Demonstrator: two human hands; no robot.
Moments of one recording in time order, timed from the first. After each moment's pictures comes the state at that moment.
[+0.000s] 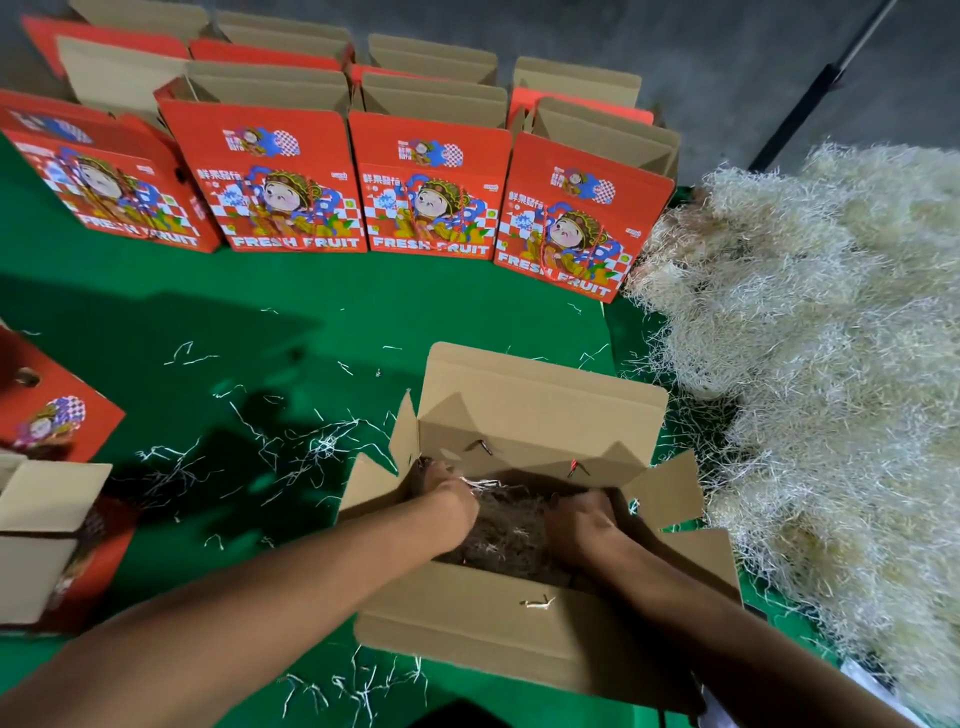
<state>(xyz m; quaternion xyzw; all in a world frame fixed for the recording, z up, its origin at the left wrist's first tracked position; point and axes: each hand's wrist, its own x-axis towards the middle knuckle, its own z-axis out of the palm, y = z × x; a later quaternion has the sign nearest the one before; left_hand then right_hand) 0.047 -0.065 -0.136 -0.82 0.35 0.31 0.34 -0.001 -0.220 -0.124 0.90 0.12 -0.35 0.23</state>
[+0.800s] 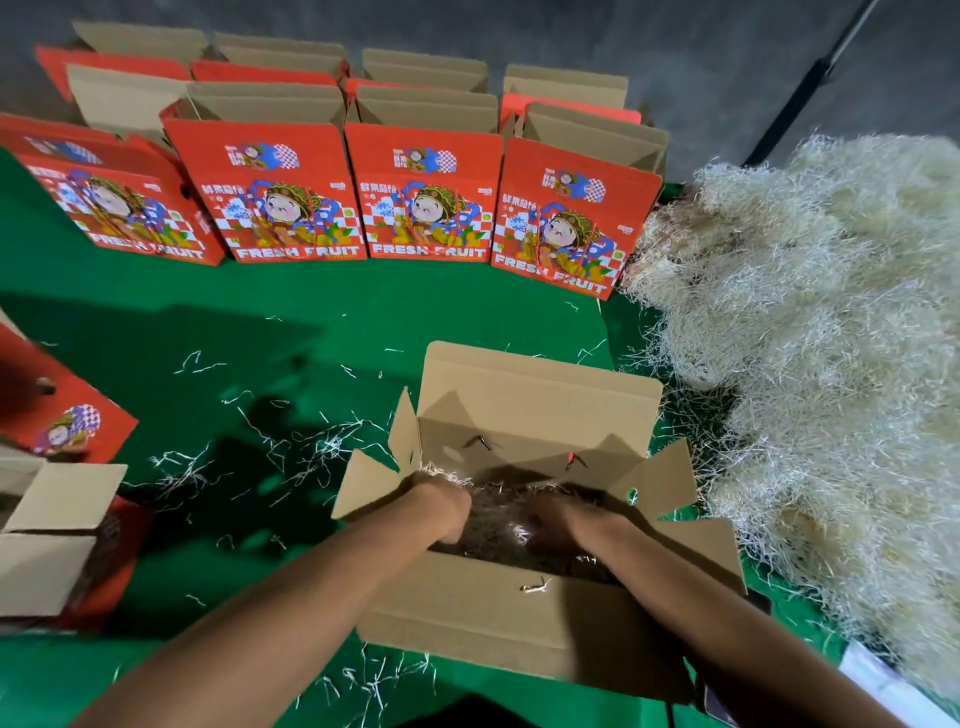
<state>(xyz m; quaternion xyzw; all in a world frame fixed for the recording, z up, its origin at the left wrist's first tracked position) 0.039 -0.048 -0.122 -0.87 0.26 0.38 0.17 -0.008 -0.219 -0.128 0.91 0.01 -0.40 -0.11</state>
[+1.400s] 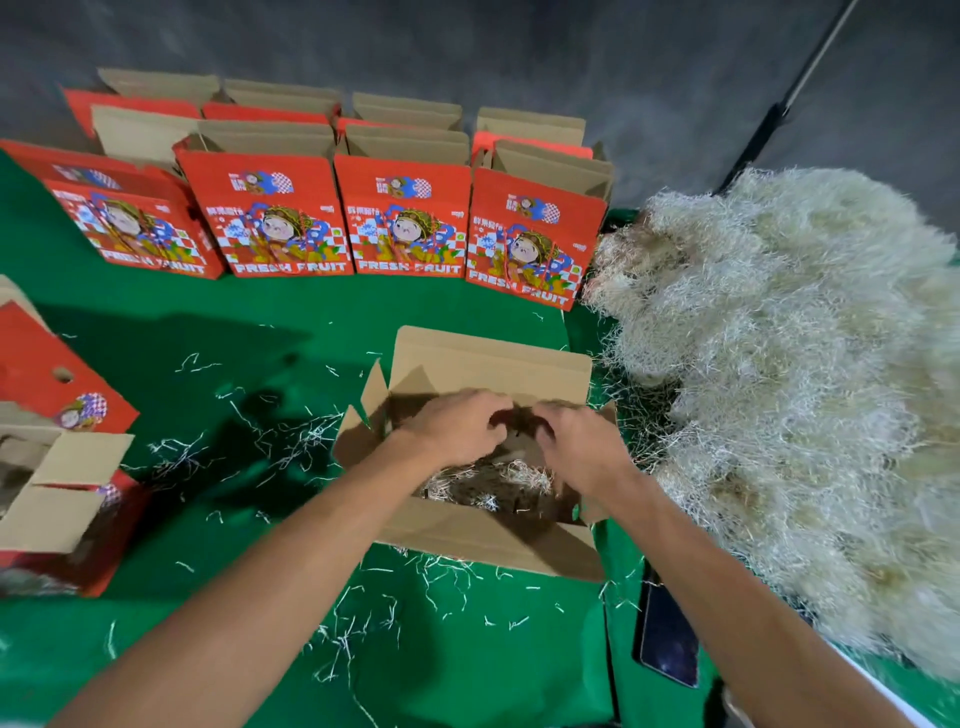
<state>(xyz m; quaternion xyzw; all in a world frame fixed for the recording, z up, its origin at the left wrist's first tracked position) 0.011 -0.083 -0.001 -0.93 0.29 0.15 -0.19 -0.052 -0.260 0.001 0.99 0.02 -0.02 -0.14</state>
